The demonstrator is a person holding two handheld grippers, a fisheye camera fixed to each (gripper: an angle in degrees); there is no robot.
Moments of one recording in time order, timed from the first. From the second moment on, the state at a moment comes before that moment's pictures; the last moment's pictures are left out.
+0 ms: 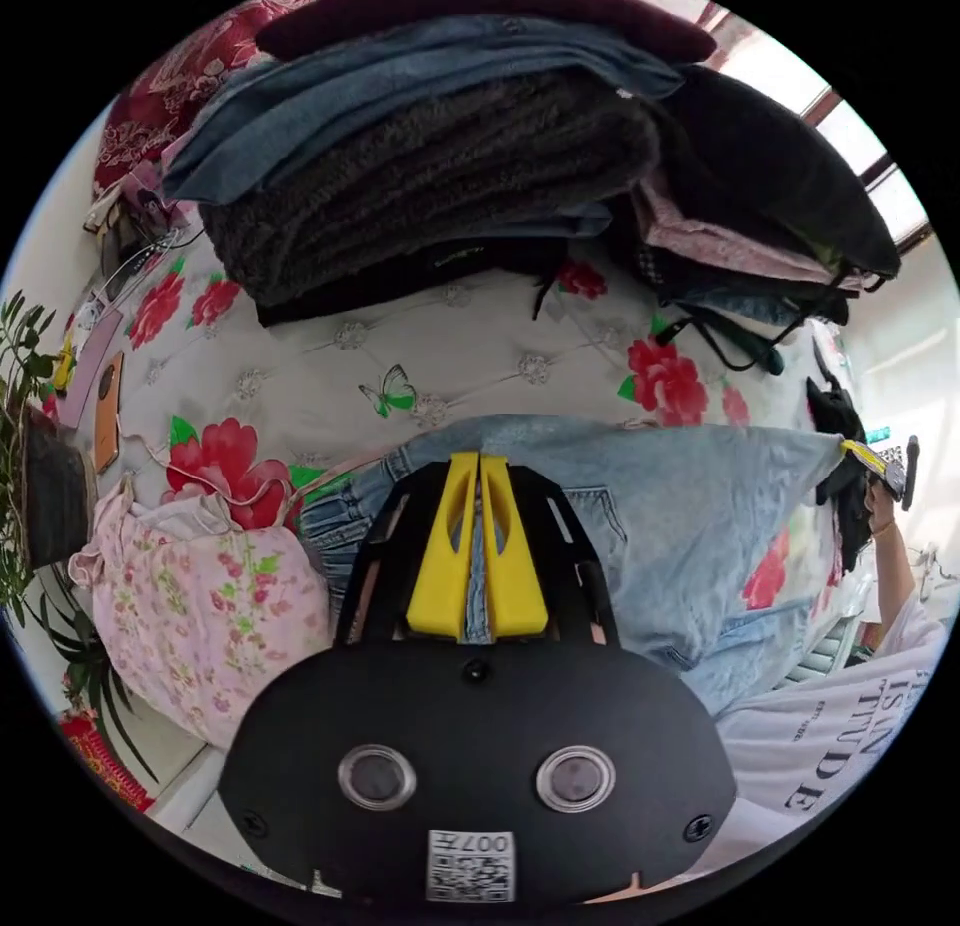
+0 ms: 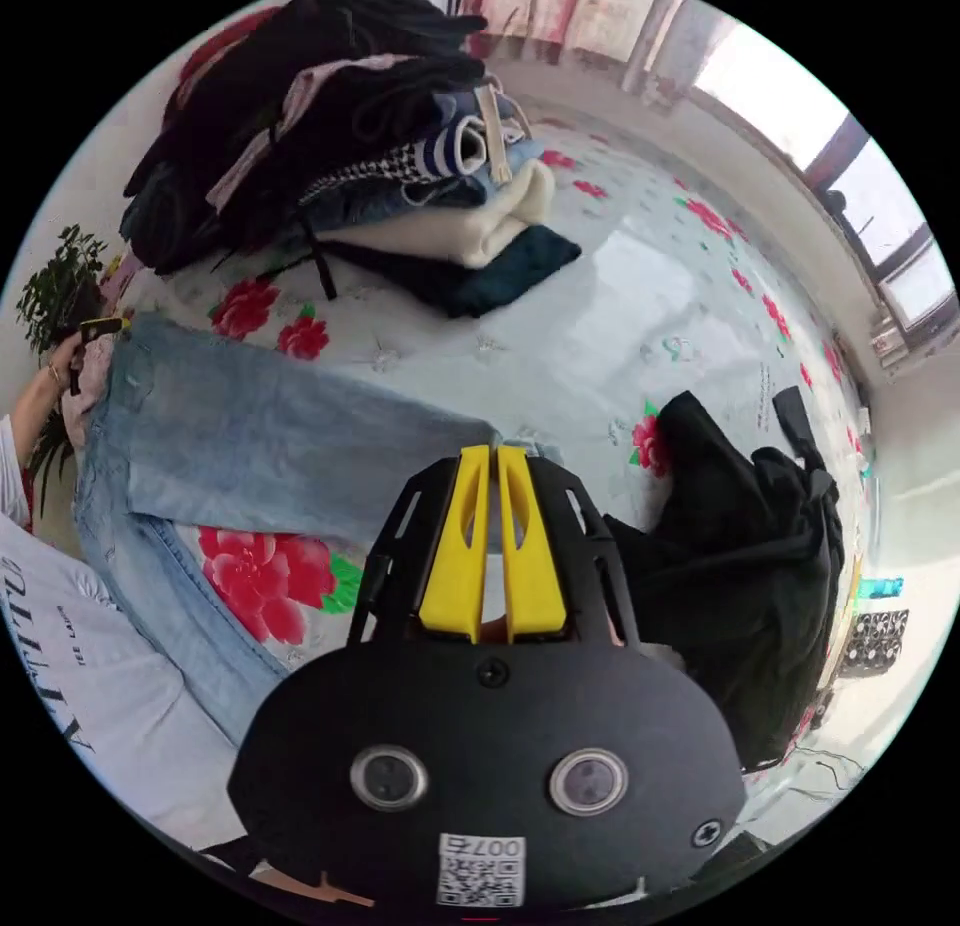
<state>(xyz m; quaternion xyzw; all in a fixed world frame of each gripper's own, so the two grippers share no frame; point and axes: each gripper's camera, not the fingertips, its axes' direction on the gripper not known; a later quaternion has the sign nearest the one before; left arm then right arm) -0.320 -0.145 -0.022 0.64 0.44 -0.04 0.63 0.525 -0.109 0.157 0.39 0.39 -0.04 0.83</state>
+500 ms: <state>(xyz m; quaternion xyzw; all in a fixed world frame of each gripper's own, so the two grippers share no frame) -0.241 -0.024 0.178 0.60 0.52 -0.08 0.60 0.549 0.132 0.319 0.39 0.28 0.18 0.86</state>
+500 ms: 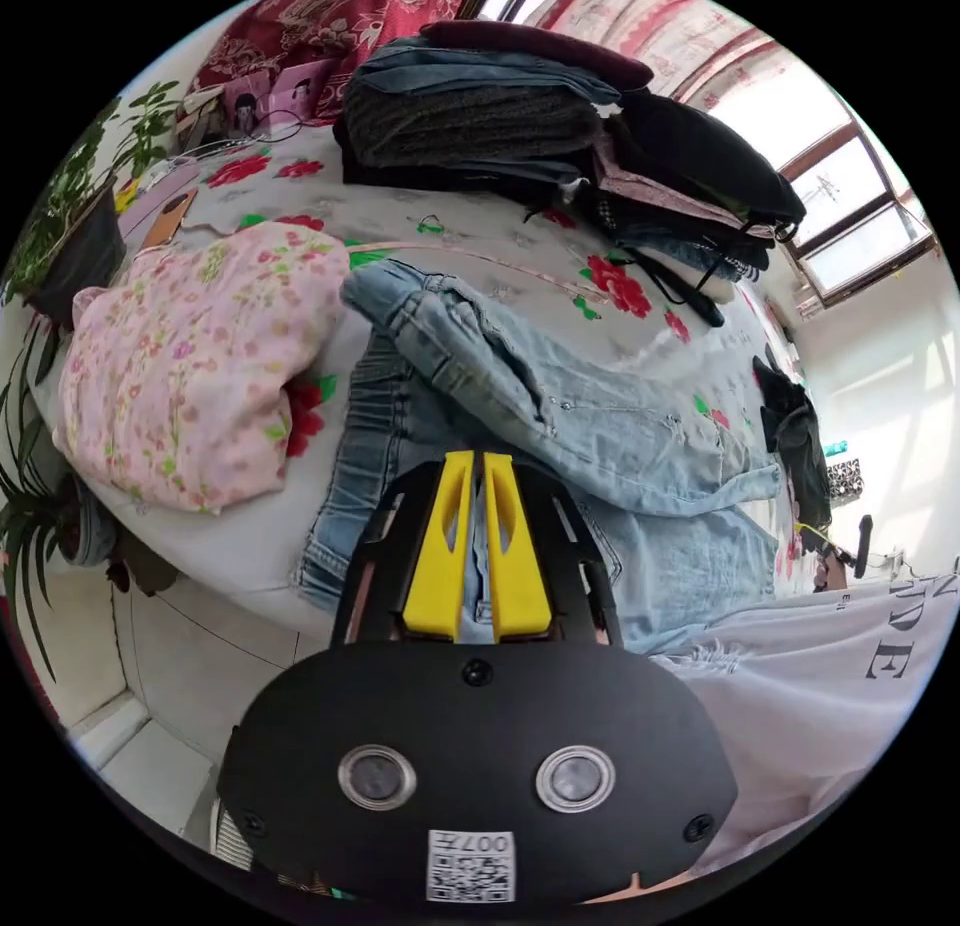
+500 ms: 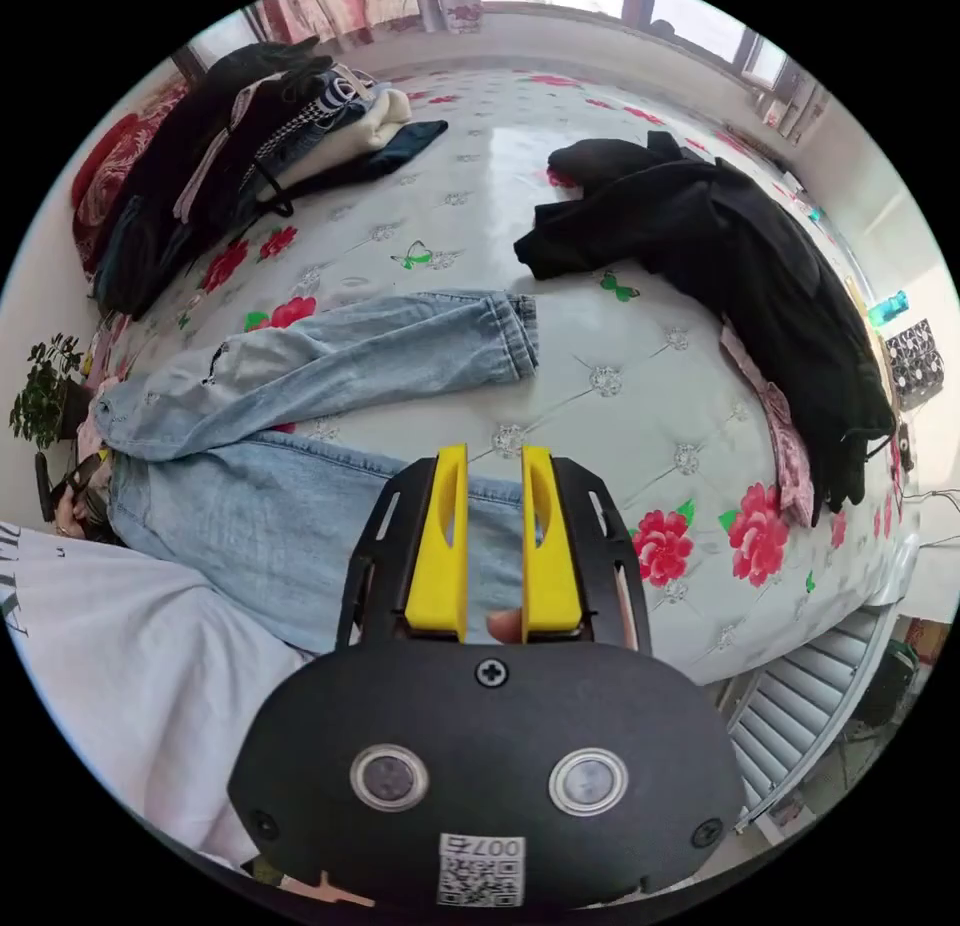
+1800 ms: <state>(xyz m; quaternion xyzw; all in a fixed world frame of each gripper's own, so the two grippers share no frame) -0.363 0.072 0.300 0.55 0.65 0.02 0.52 0.533 0.416 0.186 0.62 -0.05 0.10 0.78</state>
